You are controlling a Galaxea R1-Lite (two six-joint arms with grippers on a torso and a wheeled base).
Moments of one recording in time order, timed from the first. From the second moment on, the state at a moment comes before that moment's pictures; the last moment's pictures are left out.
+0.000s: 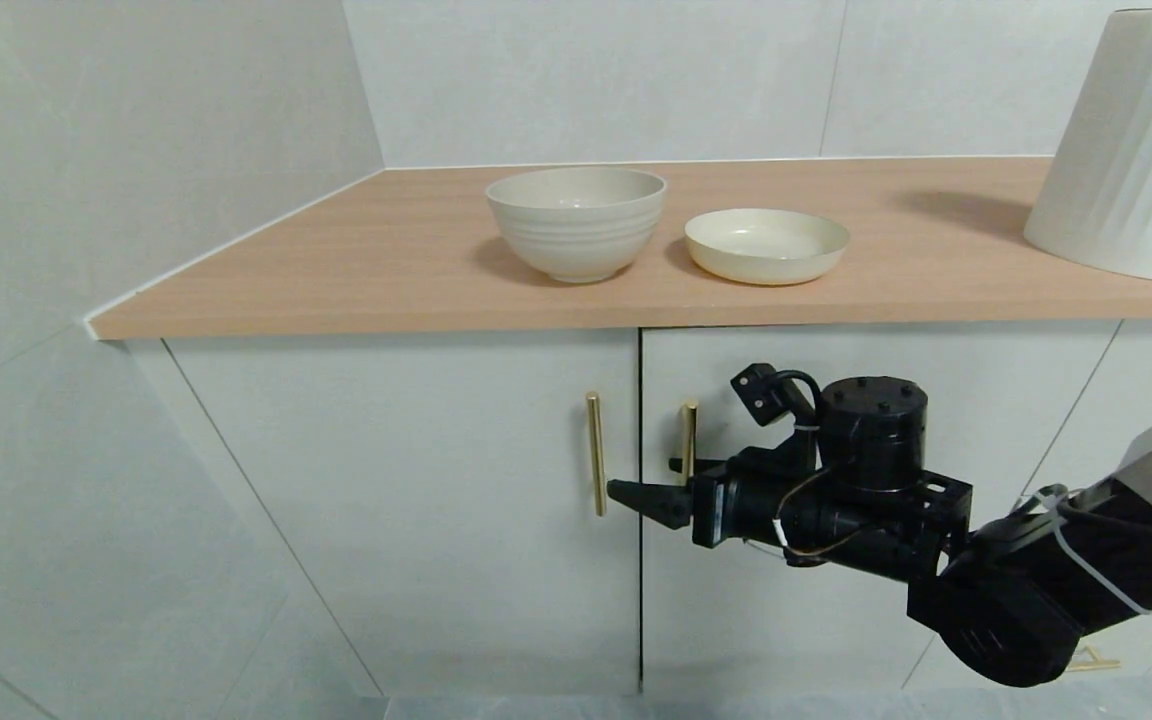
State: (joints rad) left arm 0.00 0.00 0.00 0.00 -0.01 0.01; right arm 0.67 1.99 -0.81 -1.00 0.32 0.36
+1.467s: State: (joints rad) left arm 0.00 0.33 -0.46 0.15 -0.43 0.01; right arm 0.78 1.73 -0.53 -1.00 0.42 0.35
